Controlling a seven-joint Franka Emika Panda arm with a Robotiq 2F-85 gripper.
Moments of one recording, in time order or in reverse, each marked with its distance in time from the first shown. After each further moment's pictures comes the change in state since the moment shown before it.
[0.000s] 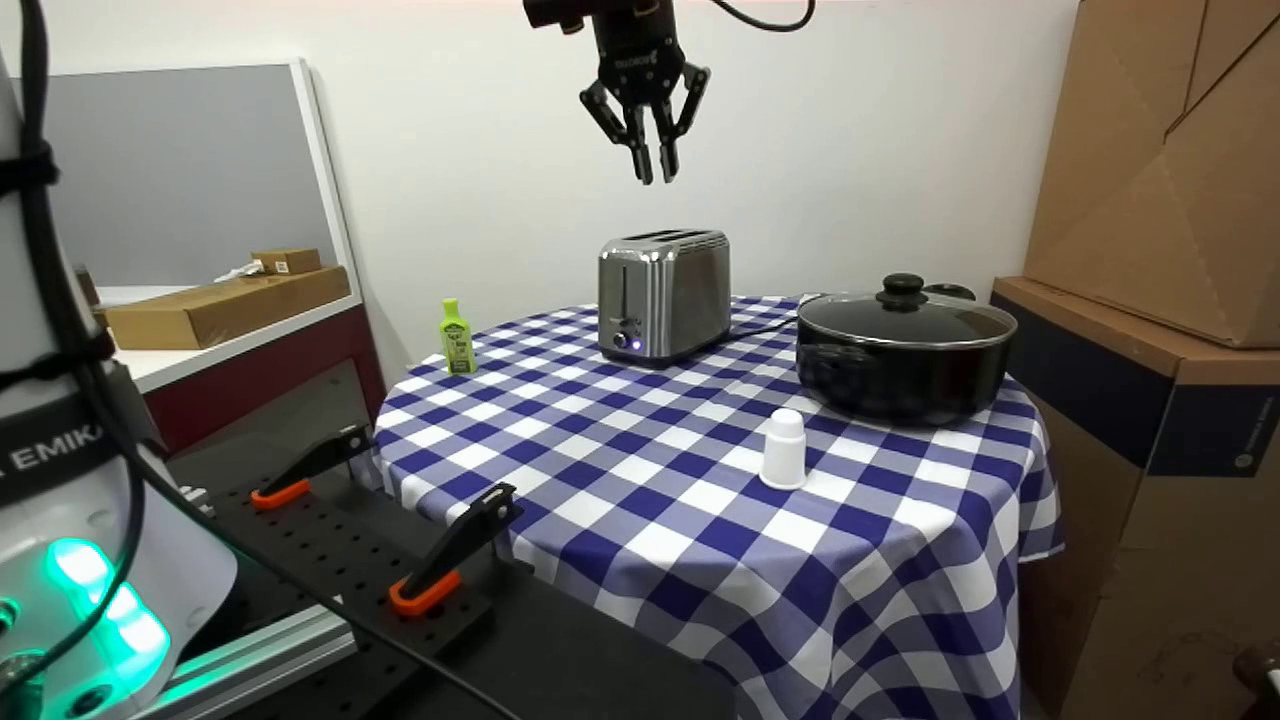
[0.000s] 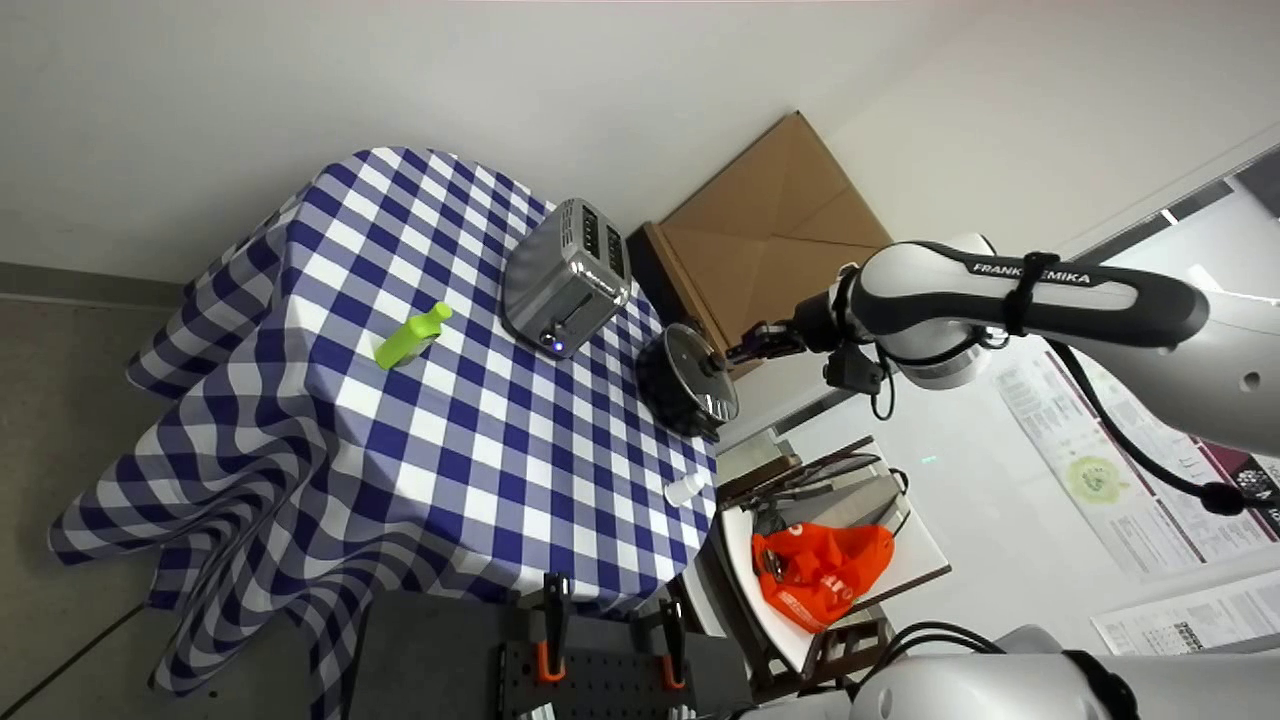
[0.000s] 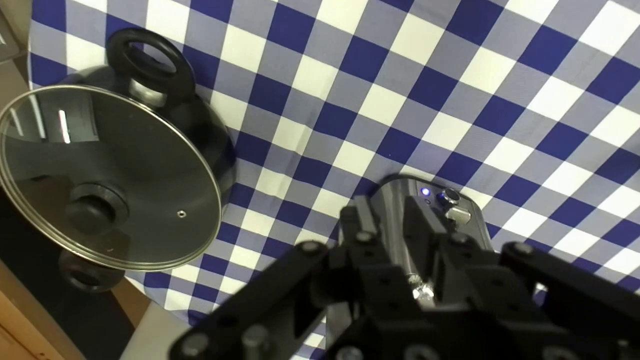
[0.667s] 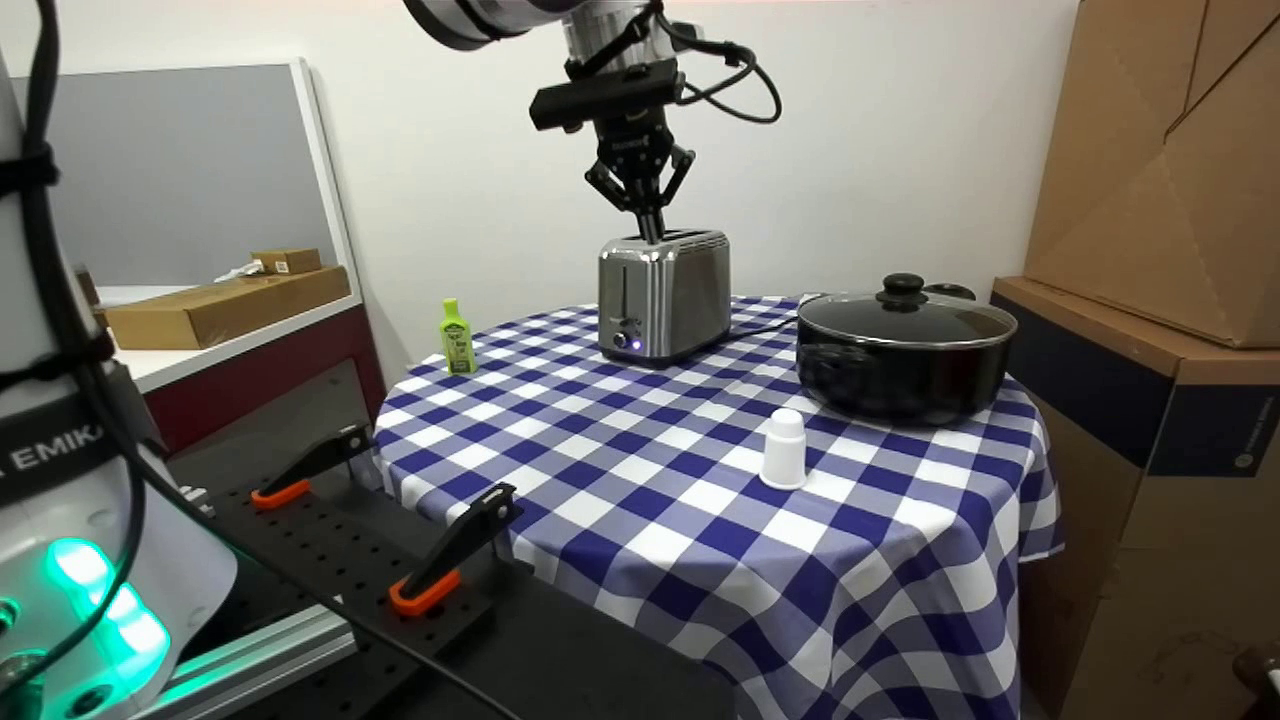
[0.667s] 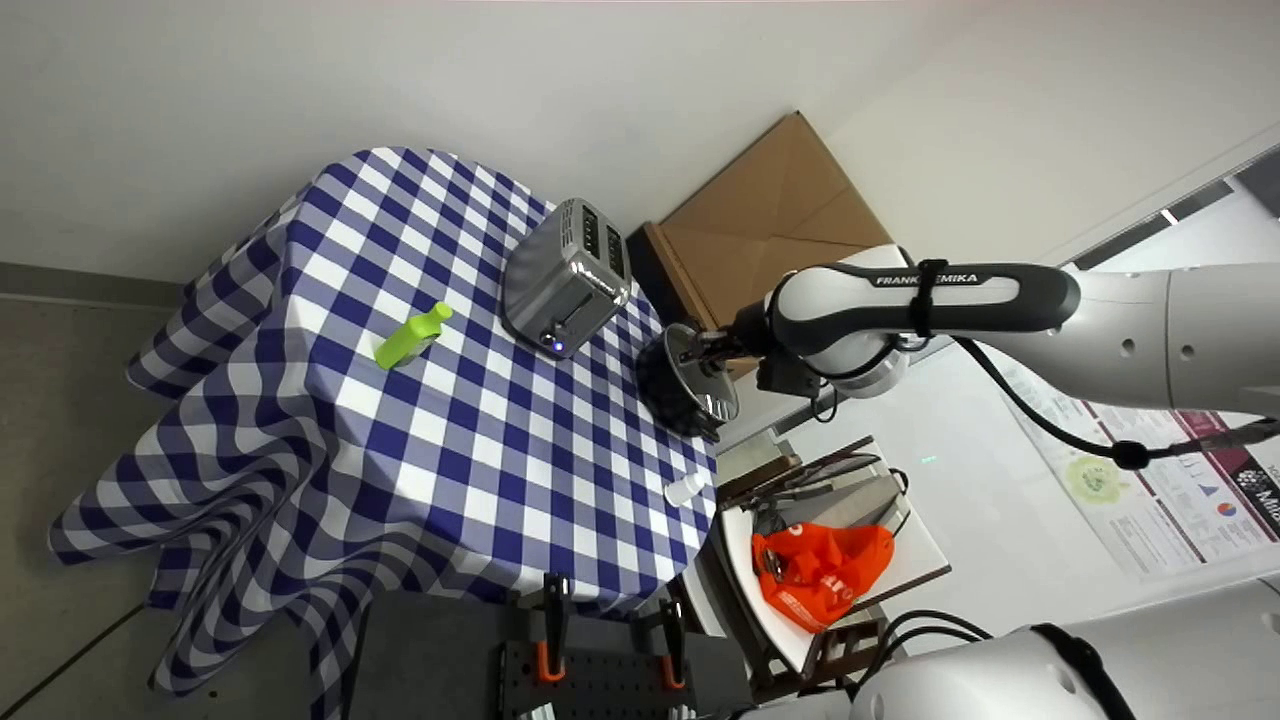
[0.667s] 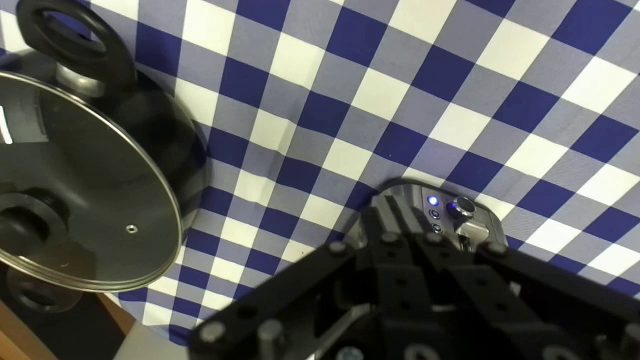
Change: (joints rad) arm -0.001 0.210 0.070 -0.001 -0.010 0.235 0.090
